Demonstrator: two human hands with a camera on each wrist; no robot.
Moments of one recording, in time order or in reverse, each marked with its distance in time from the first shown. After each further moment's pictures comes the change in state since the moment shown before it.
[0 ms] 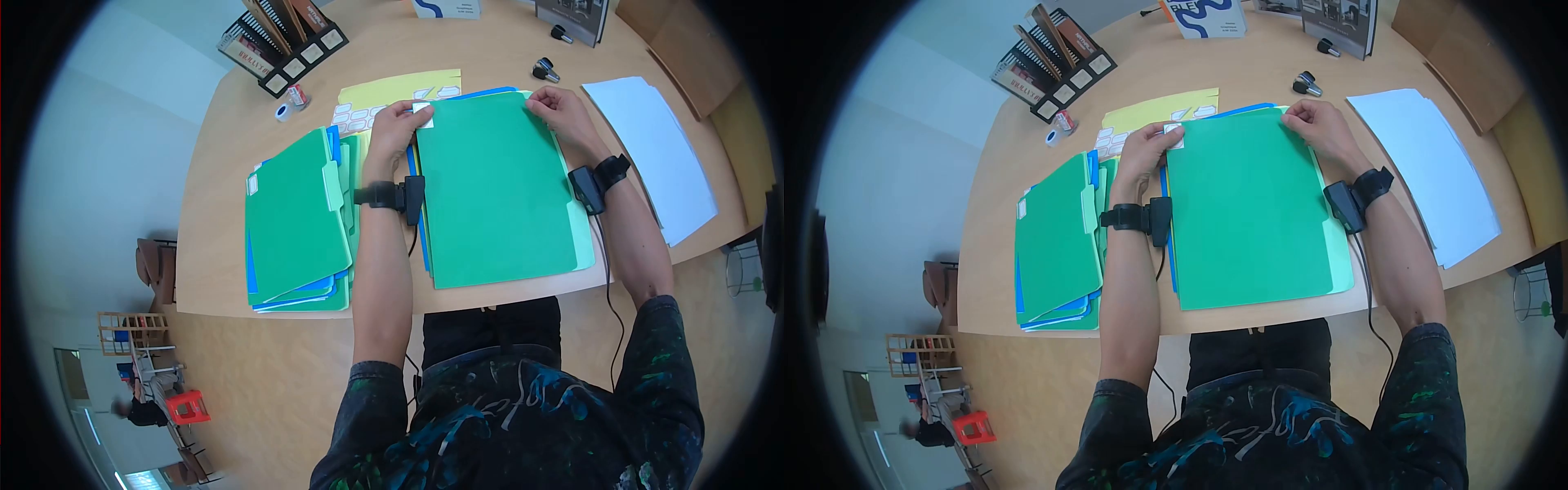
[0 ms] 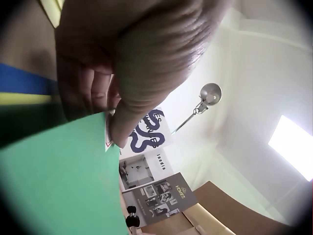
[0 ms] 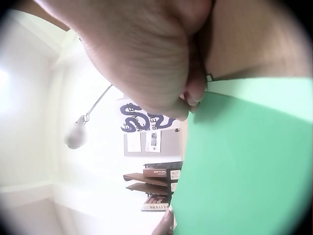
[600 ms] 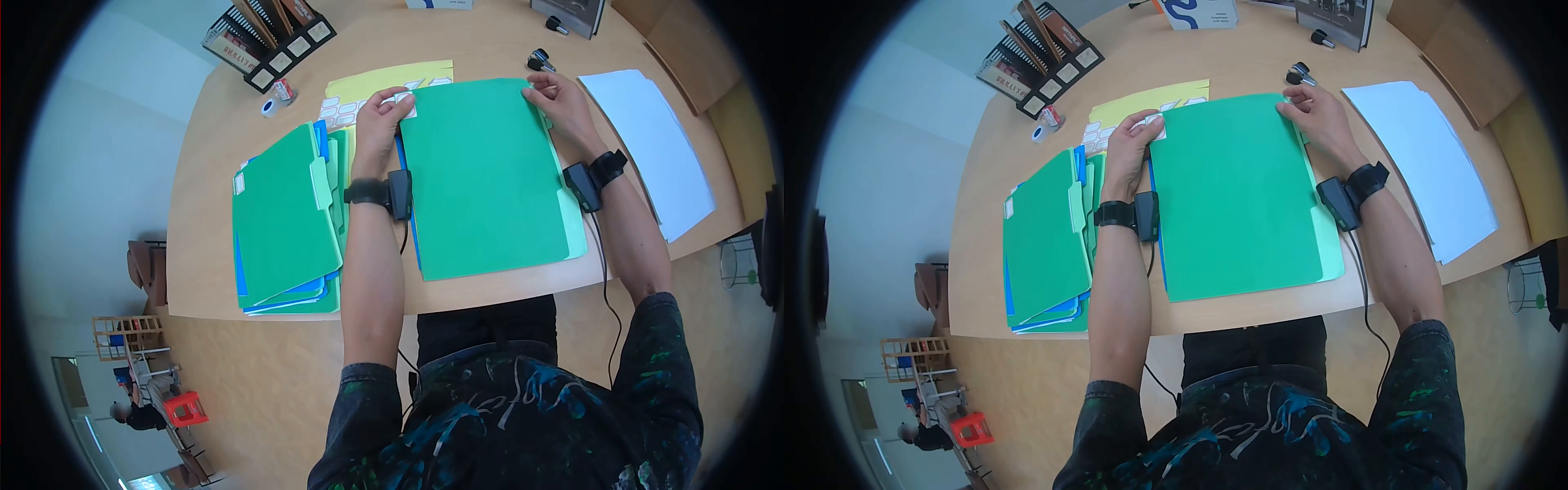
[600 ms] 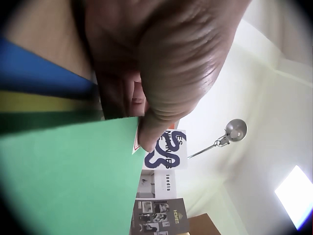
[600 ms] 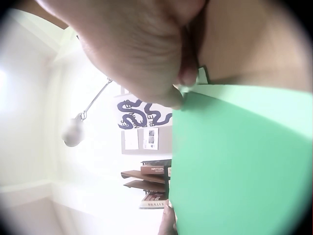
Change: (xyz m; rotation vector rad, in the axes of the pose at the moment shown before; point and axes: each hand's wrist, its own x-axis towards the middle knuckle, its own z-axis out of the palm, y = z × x) left_hand 0.007 -0.019 -0.003 -0.277 -0.066 0.145; right_hand -0.001 -0.004 -0.001 -0.049 0.109 -0.011
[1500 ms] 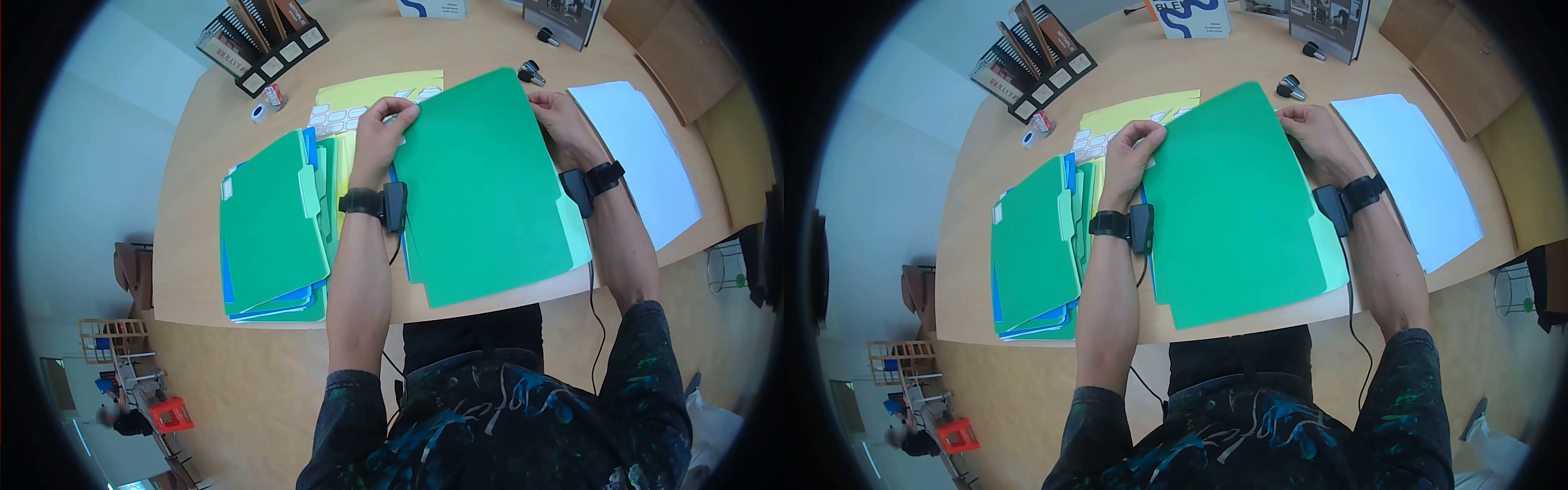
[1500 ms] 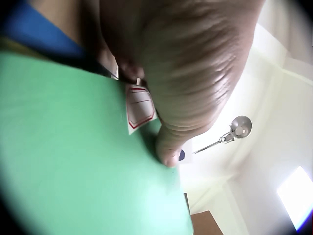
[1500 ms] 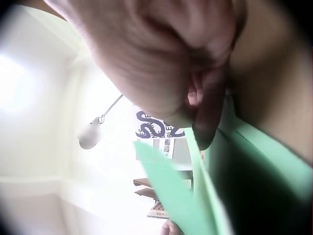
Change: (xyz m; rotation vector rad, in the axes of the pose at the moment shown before) left_hand -0.002 -0.008 0.009 0.164 -0.074 0.225; right_hand -0.004 -0.010 -0.011 0.439 -0.203 0.225
